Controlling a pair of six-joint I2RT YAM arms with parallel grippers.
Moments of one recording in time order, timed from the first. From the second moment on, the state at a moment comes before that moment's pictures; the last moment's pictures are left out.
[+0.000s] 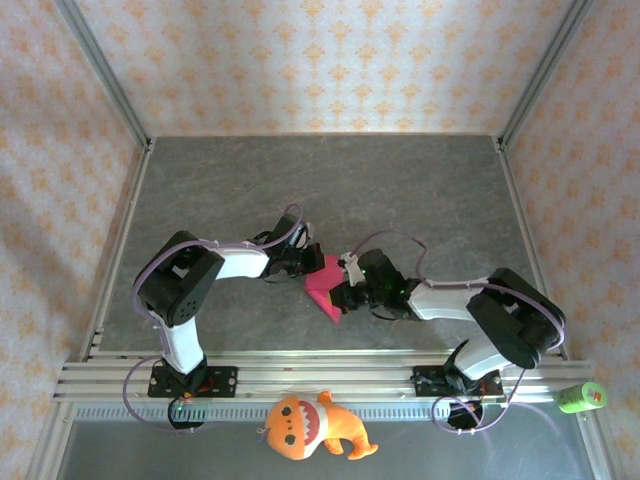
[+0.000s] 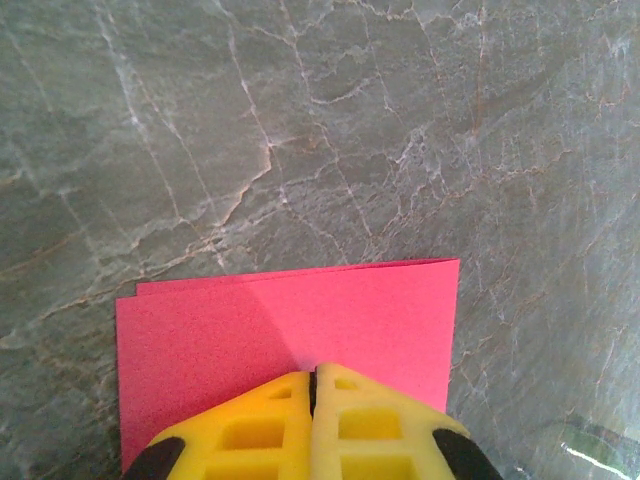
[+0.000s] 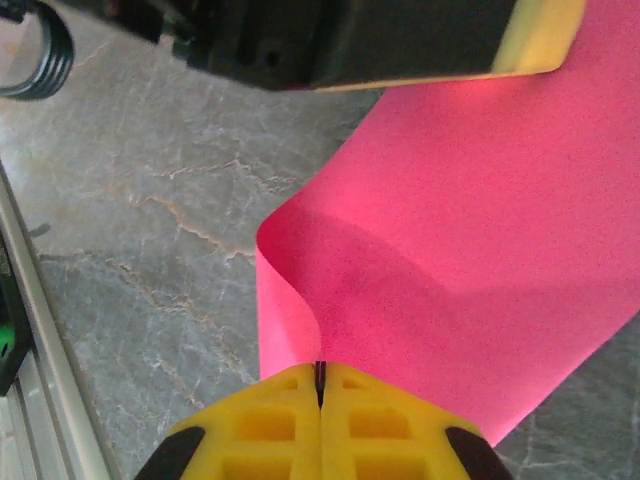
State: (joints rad) left arm -0.56 1.82 0.86 0.06 0.34 -0.81; right arm 0.78 1.48 0.49 0.26 -0.40 0.48
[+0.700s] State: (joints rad) left arm -0.56 1.81 0.85 0.07 0.32 -0.81; right arm 0.78 1.51 0.55 0.11 -0.33 0.49
